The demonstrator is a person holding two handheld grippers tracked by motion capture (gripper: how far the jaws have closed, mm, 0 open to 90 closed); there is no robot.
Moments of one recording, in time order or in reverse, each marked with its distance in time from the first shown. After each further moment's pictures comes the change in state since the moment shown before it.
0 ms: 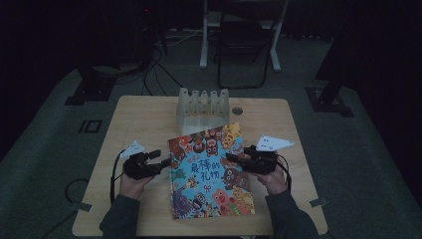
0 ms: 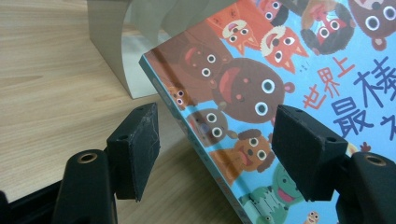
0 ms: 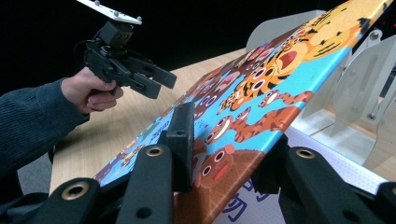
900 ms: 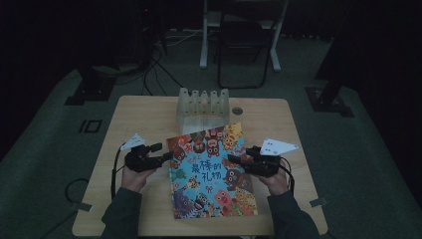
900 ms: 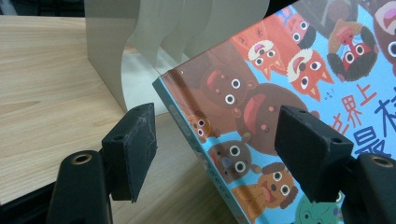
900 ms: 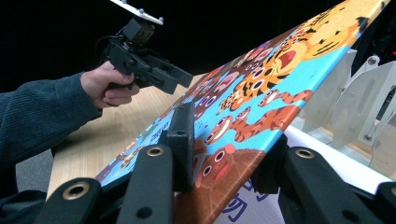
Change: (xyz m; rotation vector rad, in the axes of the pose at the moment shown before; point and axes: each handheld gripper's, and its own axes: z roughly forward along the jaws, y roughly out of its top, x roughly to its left) left arm 0.006 0.018 0.008 -0.021 -0.021 0.000; right arm 0.003 -0.003 -0.008 -0.057 0.018 -0.070
